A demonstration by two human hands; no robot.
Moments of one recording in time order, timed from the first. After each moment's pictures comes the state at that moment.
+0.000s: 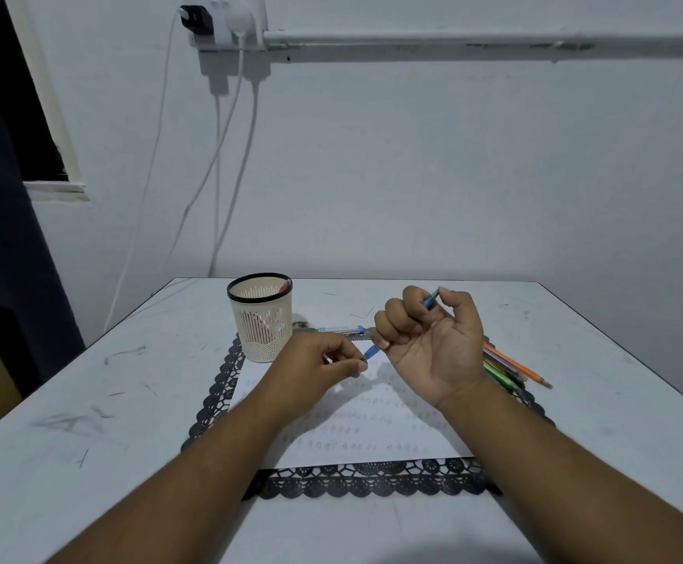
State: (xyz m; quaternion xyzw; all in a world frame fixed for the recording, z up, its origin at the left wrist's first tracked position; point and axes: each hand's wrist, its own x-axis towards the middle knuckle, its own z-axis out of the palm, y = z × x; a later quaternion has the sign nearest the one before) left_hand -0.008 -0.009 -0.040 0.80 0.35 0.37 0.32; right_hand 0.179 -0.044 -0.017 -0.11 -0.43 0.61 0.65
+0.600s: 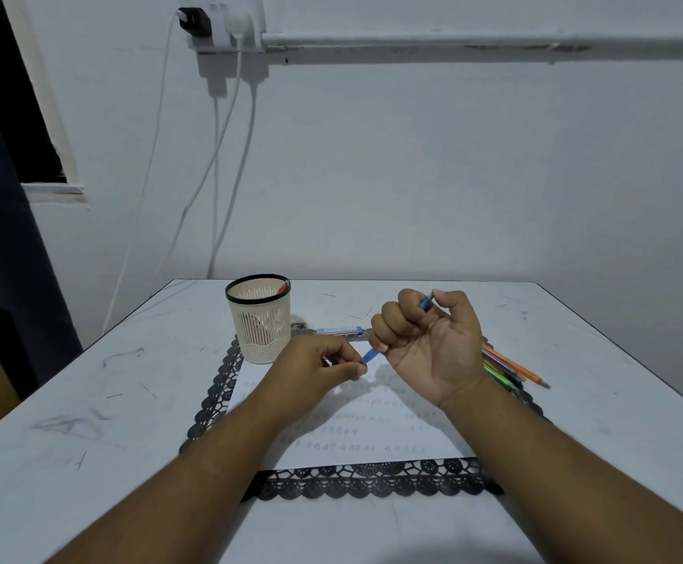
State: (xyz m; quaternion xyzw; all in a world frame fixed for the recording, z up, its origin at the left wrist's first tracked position) left_hand -0.007 -0.012 -0.040 0.79 0.35 0.37 0.33; right_hand 0.182 -0.044 -0.017 -0.11 -0.45 0.62 0.63
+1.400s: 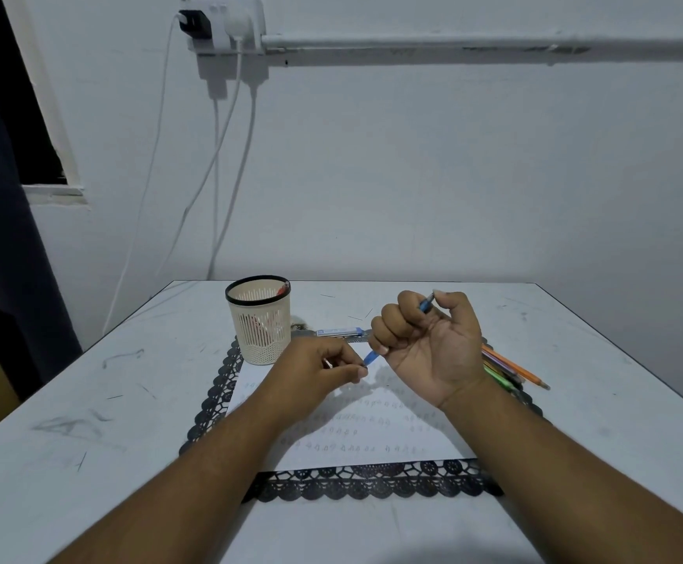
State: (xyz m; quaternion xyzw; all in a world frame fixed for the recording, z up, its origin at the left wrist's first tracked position) left_hand -0.007 -0.009 -0.043 0.80 0.36 0.36 0.33; right_hand 0.184 -0.042 -0.018 -0.12 -0.44 0.63 0.63
